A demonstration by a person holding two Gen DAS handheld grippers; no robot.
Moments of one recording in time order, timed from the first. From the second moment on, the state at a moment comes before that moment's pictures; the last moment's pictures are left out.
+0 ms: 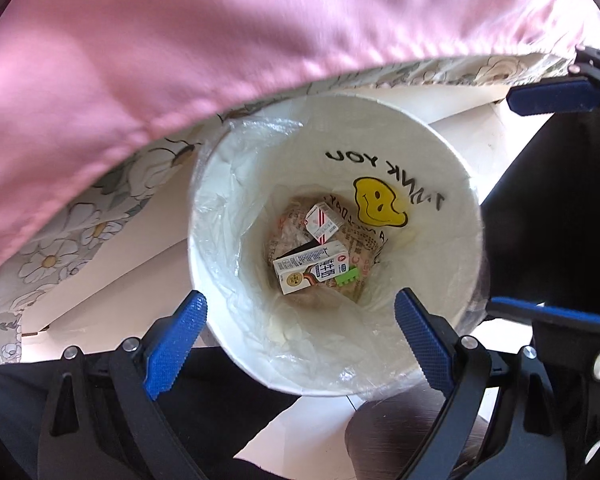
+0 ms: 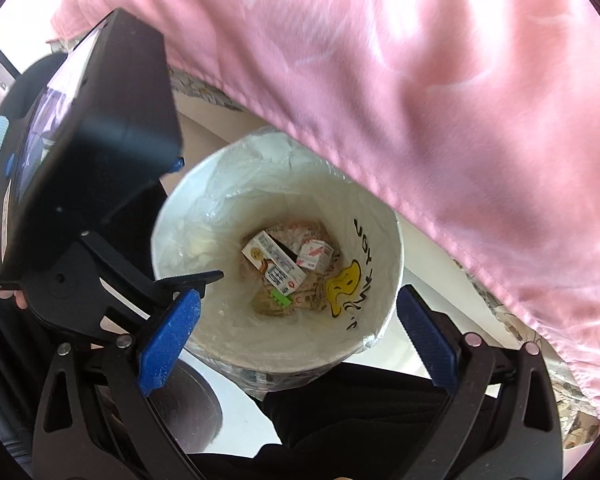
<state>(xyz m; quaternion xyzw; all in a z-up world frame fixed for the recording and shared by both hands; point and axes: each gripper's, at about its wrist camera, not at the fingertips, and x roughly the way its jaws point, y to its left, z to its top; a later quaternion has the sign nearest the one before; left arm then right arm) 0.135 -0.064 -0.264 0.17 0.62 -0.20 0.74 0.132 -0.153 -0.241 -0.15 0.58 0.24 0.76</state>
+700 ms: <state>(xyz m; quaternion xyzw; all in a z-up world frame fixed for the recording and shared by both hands) 0.136 -0.032 -0.141 0.17 0.51 -0.18 0.83 0.131 -0.221 -0.141 -0.09 0.47 0.25 0.84</state>
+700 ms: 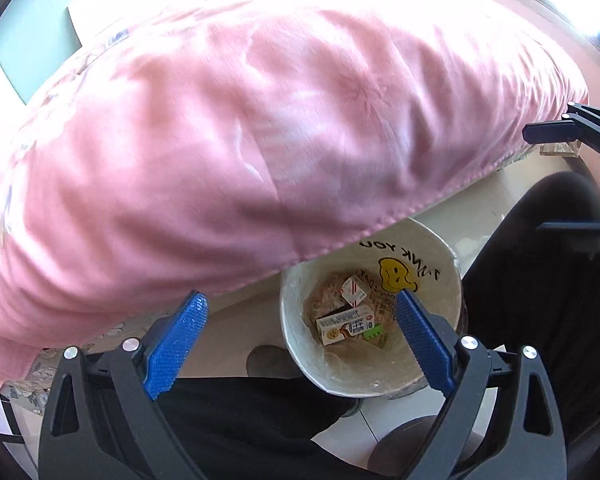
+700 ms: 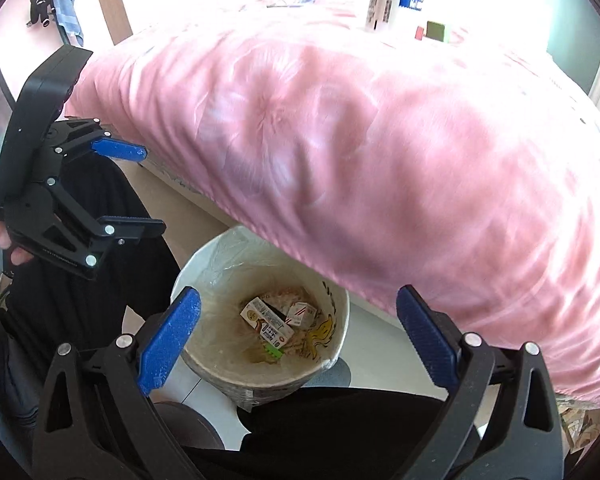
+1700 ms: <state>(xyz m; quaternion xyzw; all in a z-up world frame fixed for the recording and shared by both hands) 0.278 -0.025 -0.040 0.17 0.43 -0.15 0.87 0.290 -0.273 -0.043 -0.16 0.42 0.29 0.85</state>
